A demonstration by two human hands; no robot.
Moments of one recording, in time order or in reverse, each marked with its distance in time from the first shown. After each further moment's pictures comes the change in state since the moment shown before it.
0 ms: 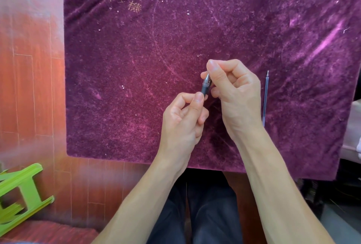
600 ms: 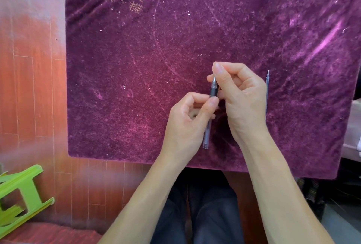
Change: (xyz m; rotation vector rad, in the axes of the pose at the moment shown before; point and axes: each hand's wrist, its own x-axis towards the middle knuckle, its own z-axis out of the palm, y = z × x) left_hand 0.007 -0.007 -0.001 0.318 0.000 0.151; right_hand -0.003 0.005 -0.006 -0.040 0.073 -0.014
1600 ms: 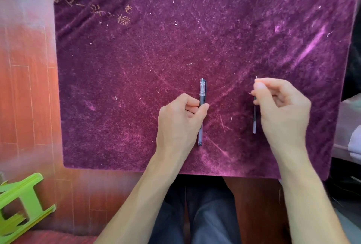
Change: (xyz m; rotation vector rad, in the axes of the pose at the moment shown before) left_hand 0.024 0.003 0.011 0.545 0.191 0.010; right_hand 0.010 0.002 -0.087 -0.423 0.257 -0.183
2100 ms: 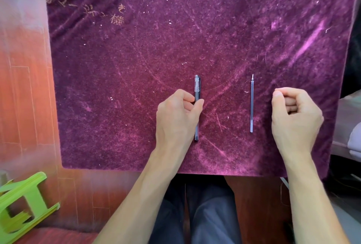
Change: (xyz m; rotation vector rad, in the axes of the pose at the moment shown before) left_hand 0.009 0.008 0.009 0.136 0.066 0.013; right_hand 0.003 0.039 -0.031 -0.305 0.143 0.038
